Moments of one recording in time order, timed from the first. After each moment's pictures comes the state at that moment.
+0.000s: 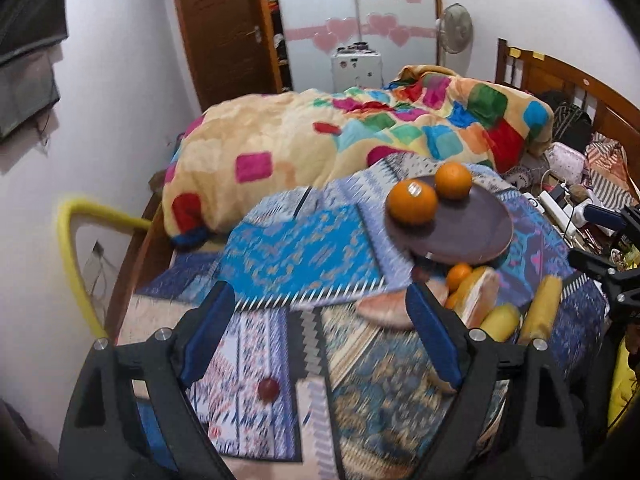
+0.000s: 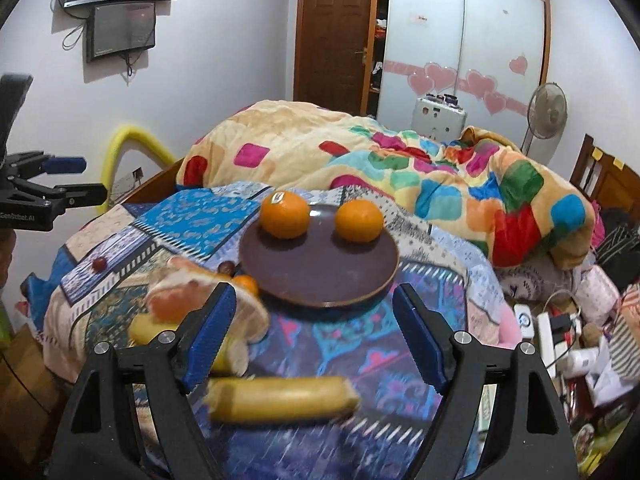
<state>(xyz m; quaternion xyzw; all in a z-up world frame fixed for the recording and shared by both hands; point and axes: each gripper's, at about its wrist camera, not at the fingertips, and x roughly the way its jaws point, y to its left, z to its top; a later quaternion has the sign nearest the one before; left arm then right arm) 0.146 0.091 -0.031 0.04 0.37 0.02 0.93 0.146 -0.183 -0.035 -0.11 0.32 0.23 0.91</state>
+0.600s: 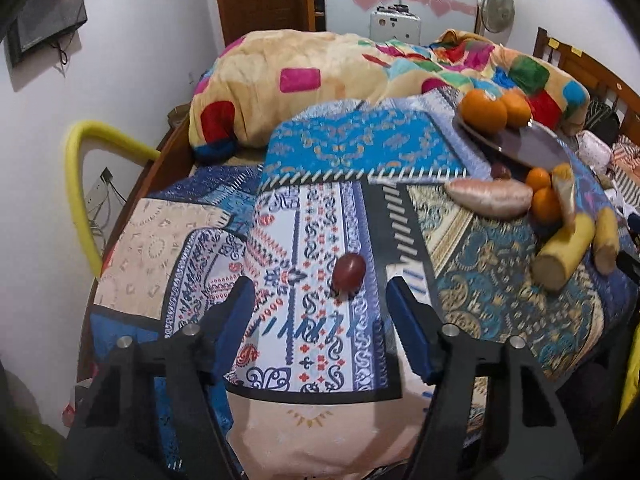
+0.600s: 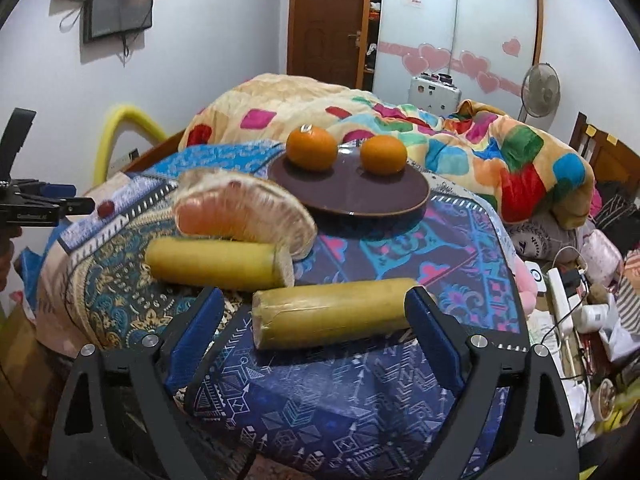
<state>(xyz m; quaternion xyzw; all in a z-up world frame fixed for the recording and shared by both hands) 0.105 0.164 -0.132 0.00 0.44 0.05 0.90 0.102 -0.162 -0.095 -0.12 0.34 0.20 0.91</state>
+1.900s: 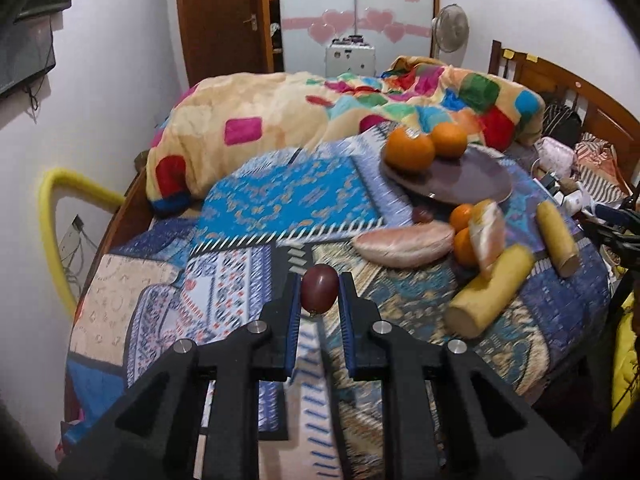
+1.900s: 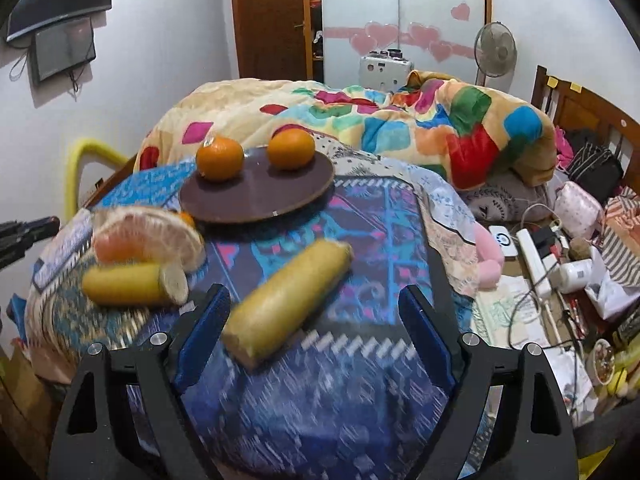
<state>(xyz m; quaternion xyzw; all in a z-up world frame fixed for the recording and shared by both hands) 0.119 0.101 -0.092 0.01 0.37 -0.01 0.93 0.138 -0.231 -0.075 -0.04 0.37 0.15 0.91</state>
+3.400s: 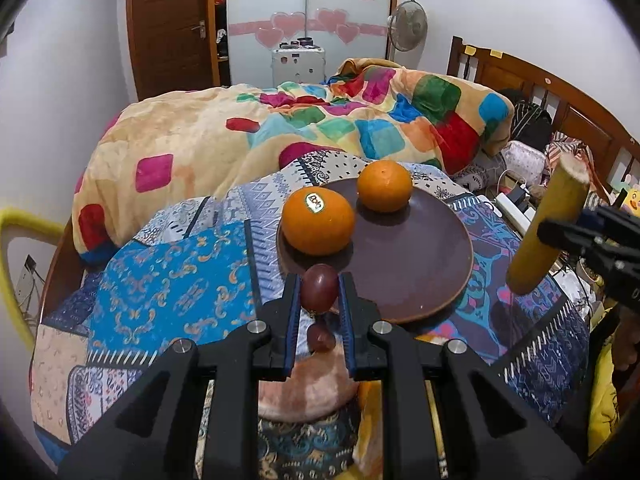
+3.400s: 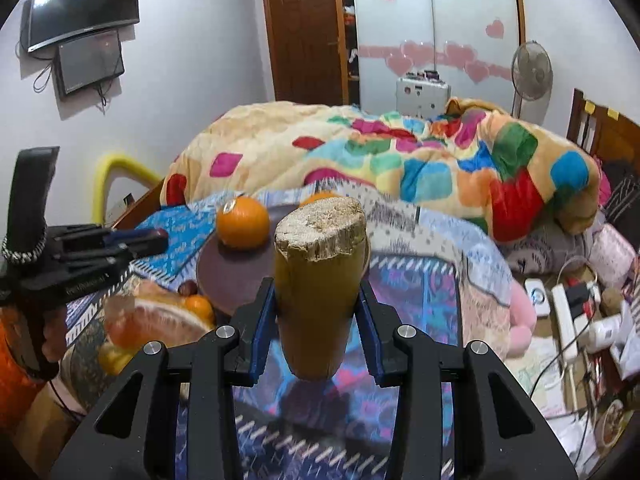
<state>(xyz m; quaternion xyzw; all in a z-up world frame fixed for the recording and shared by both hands) 0.237 0.012 -0.086 0.02 0.37 -0.09 0.92 0.197 -0.210 -0.044 -0.05 0.33 0.21 0.92</state>
